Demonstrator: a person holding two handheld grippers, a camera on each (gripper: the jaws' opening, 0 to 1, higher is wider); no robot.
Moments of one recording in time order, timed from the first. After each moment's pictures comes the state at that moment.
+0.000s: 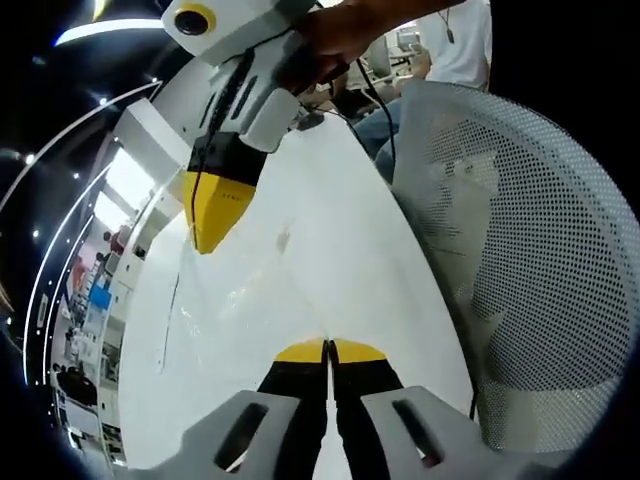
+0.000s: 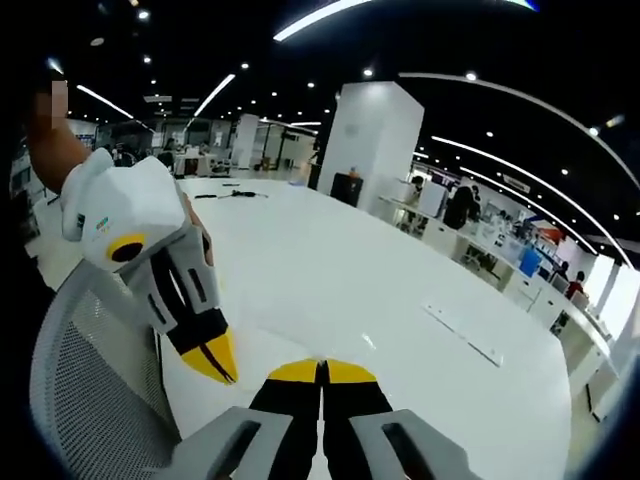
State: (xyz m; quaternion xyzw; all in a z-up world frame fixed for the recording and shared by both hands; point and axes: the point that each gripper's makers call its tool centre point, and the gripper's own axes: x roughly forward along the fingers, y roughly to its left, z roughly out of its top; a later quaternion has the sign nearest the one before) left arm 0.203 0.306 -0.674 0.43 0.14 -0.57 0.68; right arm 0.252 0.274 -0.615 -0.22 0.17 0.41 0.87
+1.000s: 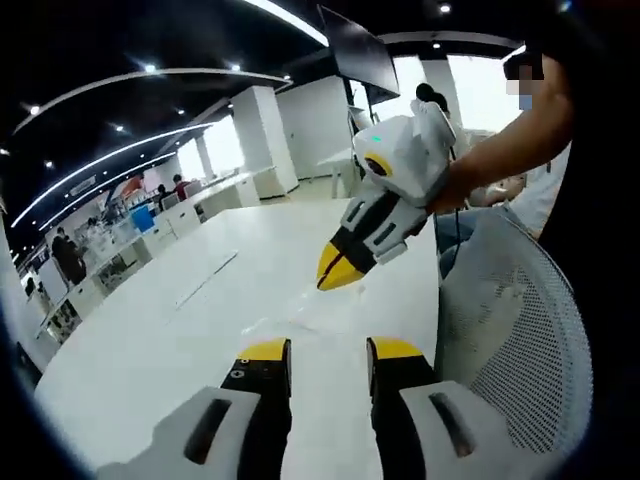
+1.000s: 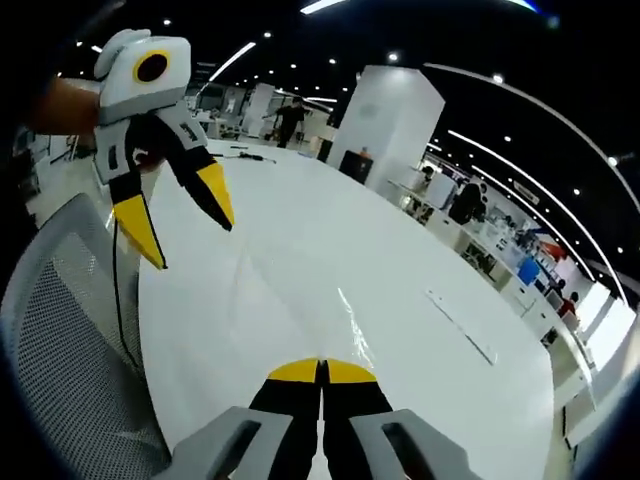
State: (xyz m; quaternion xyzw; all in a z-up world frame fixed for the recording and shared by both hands) left arm 0.199 0.357 -0.609 0.17 0.15 -0.46 0.86; right arm 0.260 0.270 -0.665 -0.29 0.19 0.40 0.85
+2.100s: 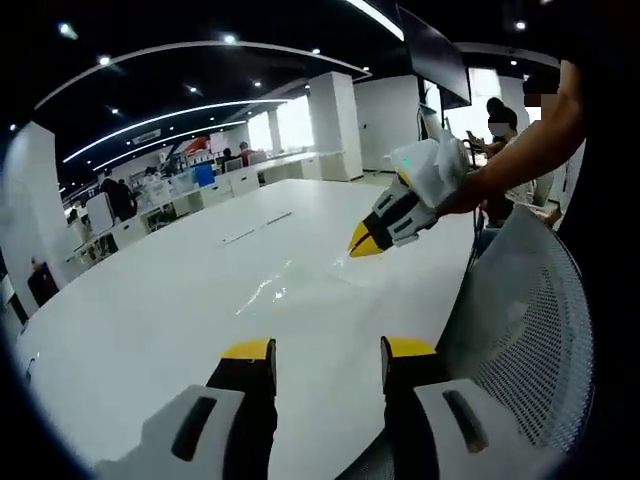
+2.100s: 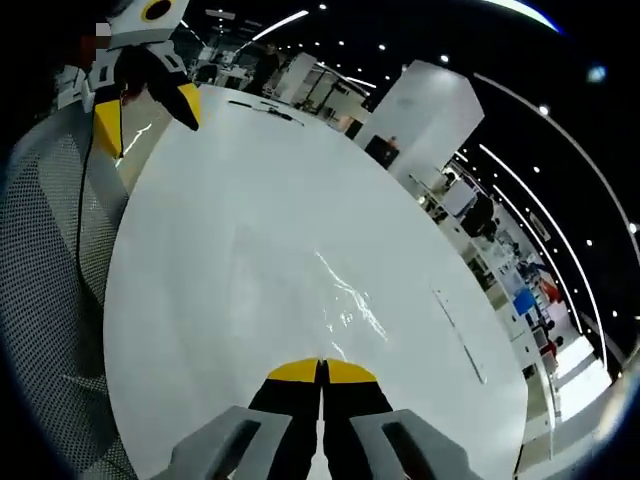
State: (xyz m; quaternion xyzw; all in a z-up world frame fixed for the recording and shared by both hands) left arm 0.169 0.418 -0.653 0.12 0.19 -0.35 0.91; right arm 0.275 0.270 -0.708 -0.40 0.20 0.39 0.80
